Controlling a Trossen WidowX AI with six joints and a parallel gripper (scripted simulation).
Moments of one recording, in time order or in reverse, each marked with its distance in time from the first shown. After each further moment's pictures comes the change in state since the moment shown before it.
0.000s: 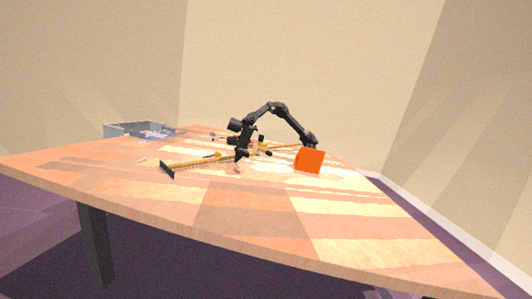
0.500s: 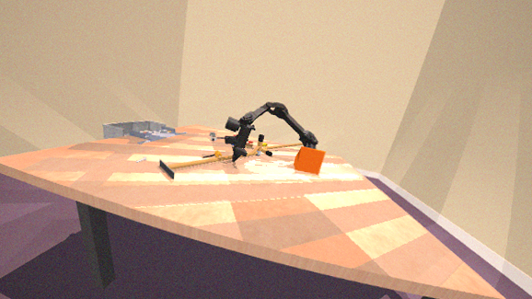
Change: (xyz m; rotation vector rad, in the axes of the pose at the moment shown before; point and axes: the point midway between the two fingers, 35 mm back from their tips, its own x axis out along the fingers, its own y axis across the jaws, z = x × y) arm 0.002 -0.010 0.011 0.001 -0.002 0.000
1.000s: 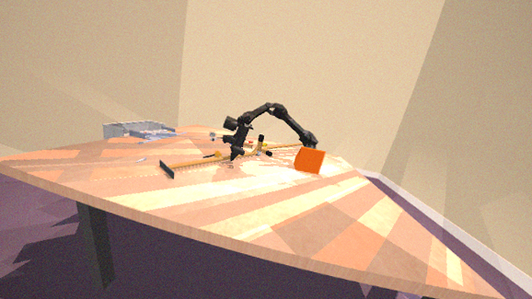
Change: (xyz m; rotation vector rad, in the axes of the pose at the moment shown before) arm 0.002 -0.011 0.010 0.000 -0.001 0.000
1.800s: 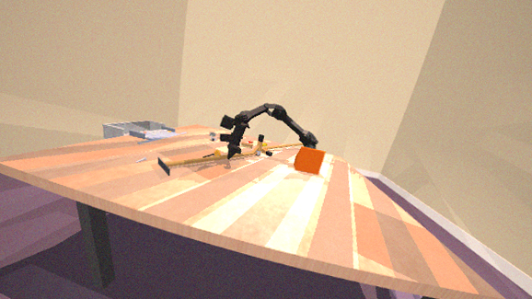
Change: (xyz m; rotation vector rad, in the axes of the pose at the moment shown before) arm 0.002 -0.017 0.014 -0.005 -0.001 0.000
